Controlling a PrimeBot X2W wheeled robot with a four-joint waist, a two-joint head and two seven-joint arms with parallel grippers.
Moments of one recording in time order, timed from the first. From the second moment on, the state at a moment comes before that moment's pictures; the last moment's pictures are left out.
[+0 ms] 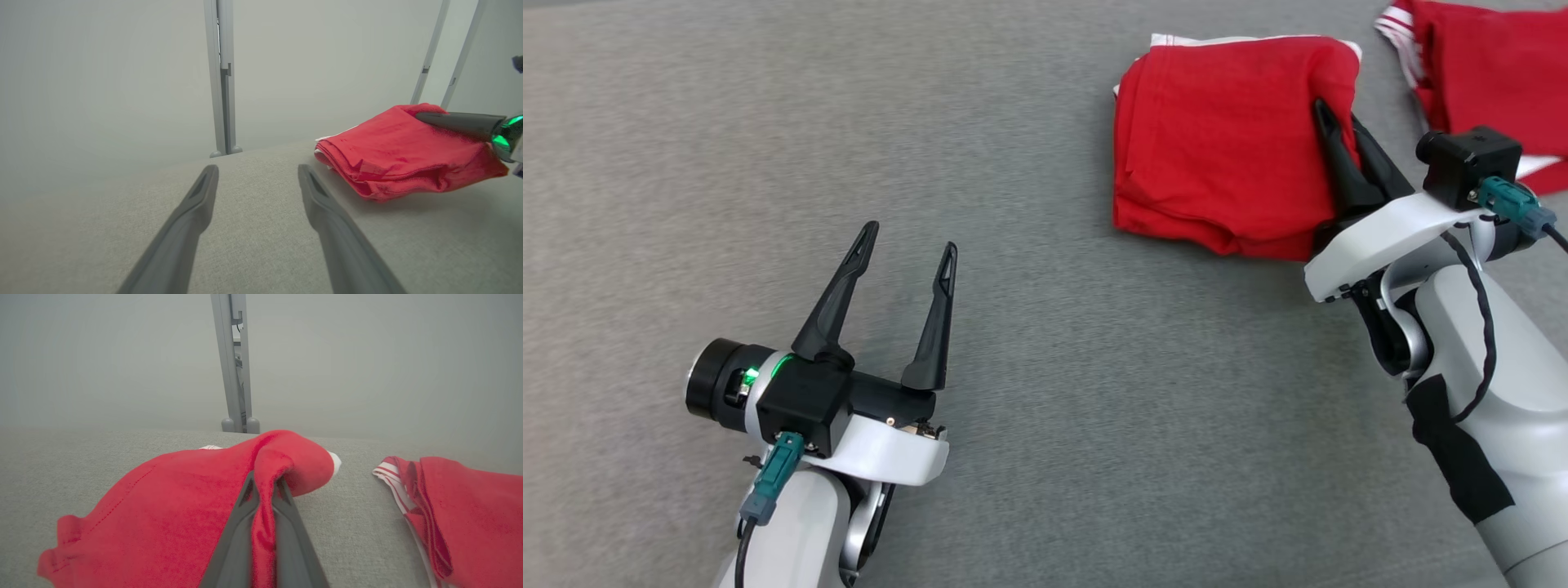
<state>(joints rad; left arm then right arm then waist) -0.25 0.07 -0.26 0.04 -0.09 0.00 -0.26 -0.81 -0.22 0.44 0.69 0.47 0.13 -0.26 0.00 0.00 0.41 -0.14</state>
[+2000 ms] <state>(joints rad) -0.39 0.14 -0.36 0.03 -0.04 -0.03 -0.25 -1.08 -0.56 0.19 0.85 0.09 0.13 -0.26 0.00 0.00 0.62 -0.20</state>
